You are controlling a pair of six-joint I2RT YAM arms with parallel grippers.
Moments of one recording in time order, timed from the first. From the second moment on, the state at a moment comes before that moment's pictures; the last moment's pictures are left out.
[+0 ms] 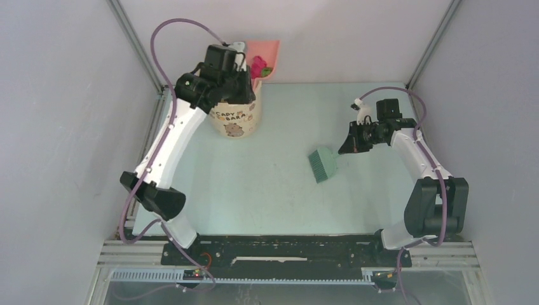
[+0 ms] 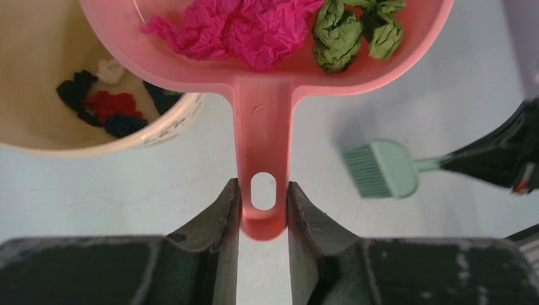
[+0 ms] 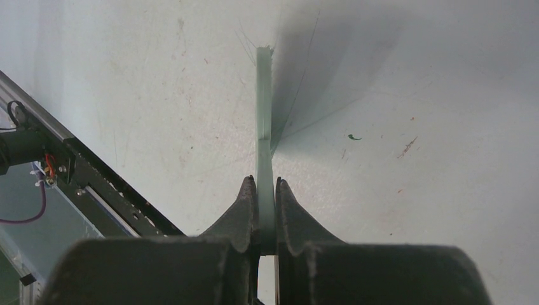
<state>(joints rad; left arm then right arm) -0.53 1.68 2.07 -1.05 -0.09 -0.27 0.01 1.50 1.18 -0.74 -0.64 -0.11</state>
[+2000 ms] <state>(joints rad) -0.21 1.20 1.34 -0.34 0.57 -0.82 -0.04 1.42 1.17 -0.74 -0.68 -0.12</state>
